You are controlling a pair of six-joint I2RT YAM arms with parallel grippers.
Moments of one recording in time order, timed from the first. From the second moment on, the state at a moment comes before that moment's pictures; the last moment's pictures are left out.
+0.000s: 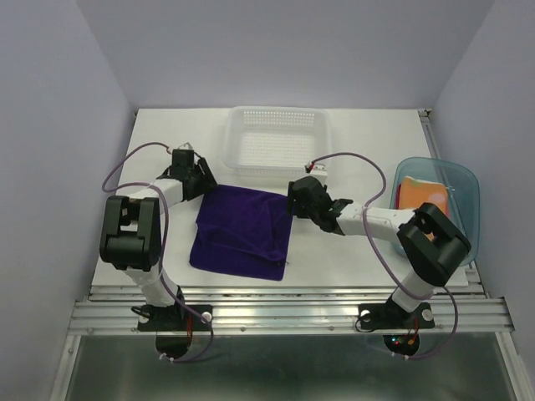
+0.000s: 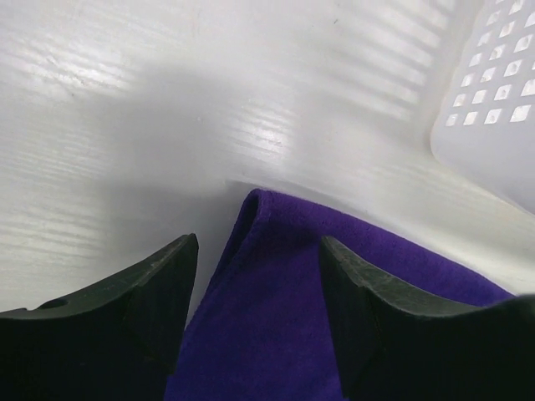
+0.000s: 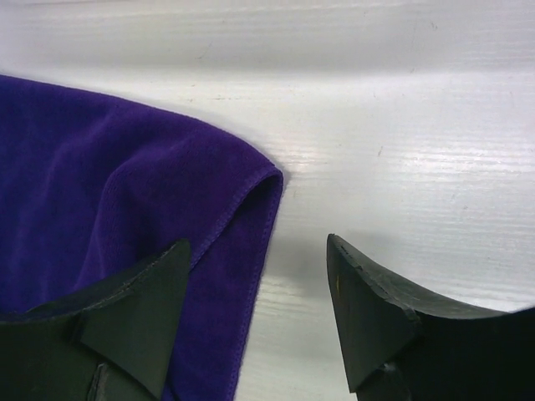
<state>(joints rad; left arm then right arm) -0.10 1.68 0.92 -0.10 0.03 -0.52 0.76 1.64 0.90 0.01 0.39 0.68</state>
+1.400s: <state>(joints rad) -0.10 1.77 0.94 0.01 0.11 -0.54 0.76 1.82 0.89 0.26 0.44 0.62</state>
